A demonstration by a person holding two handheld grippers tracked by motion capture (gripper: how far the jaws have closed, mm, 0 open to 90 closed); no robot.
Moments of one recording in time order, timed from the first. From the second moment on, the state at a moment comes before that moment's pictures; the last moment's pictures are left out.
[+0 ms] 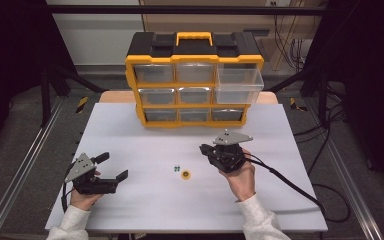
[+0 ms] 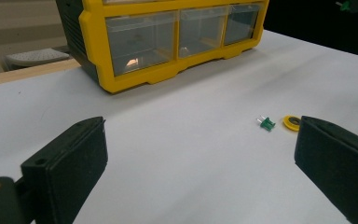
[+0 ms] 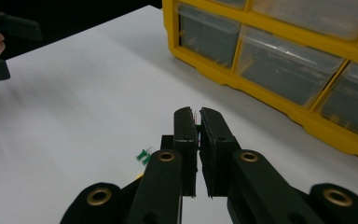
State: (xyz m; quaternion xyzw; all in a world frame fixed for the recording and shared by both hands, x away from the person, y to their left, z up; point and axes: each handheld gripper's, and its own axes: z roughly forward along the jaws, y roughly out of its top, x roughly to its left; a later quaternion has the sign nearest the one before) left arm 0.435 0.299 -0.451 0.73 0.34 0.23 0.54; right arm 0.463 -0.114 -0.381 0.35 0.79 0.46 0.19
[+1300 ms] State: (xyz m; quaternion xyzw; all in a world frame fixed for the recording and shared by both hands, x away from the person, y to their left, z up) left arm 0.436 0.299 -0.451 0.73 0.34 0.22 0.54; right arm 0.468 -0.162 -0.284 0.34 0.75 0.51 0.25
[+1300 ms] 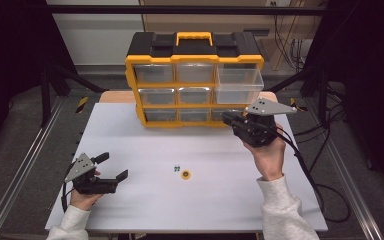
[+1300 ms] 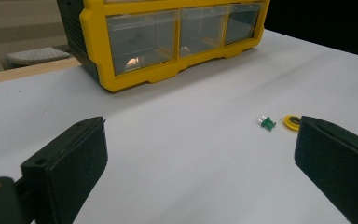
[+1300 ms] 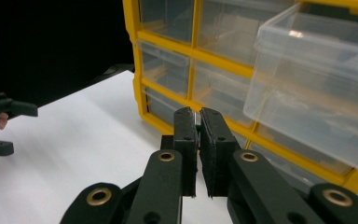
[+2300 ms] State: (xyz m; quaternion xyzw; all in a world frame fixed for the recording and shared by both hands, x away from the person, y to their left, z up) left arm 0.436 0.300 -0.451 0.73 0.34 0.22 0.54; right arm 0.497 -0.169 -0.228 0.36 0.72 0.51 0.30
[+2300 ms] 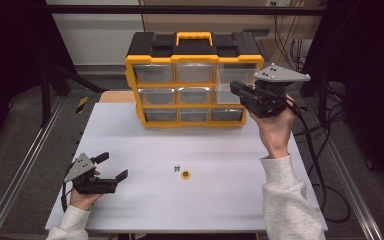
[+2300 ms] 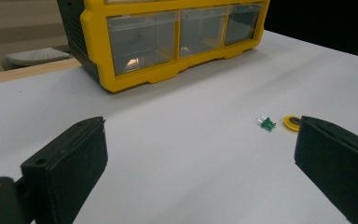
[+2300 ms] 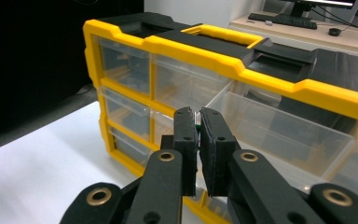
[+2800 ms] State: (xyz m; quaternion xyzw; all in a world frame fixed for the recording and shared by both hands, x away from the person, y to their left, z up) left arm 0.436 0.300 -0.451 0.73 0.34 0.22 0.54; right arm 0.527 -0.170 -0.222 0.39 0.71 0.50 0.32
